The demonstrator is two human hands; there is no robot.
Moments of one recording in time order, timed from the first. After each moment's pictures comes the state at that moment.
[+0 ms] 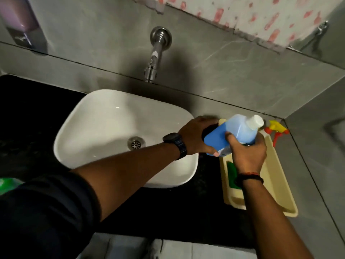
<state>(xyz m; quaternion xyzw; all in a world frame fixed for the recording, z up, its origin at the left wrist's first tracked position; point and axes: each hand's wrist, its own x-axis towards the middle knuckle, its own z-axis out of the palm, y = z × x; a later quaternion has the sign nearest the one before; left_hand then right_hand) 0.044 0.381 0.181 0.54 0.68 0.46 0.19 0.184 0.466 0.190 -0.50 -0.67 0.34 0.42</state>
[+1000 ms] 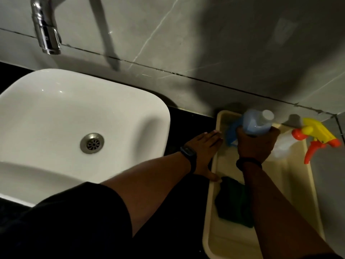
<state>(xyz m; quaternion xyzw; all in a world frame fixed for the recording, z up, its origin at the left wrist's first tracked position) 0.078 0.583 0.018 0.65 0.74 0.04 0.16 0.170 0.719 0.024 -0.54 -0.67 0.32 0.40</state>
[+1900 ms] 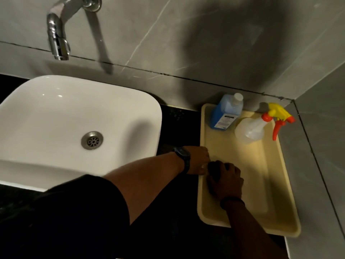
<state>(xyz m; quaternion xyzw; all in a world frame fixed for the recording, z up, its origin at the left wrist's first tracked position) 0.125 0.553 0.055 0.74 0.64 -0.05 0.22 0.295 0.615 -0.014 -0.43 -0.89 0.14 0.01</state>
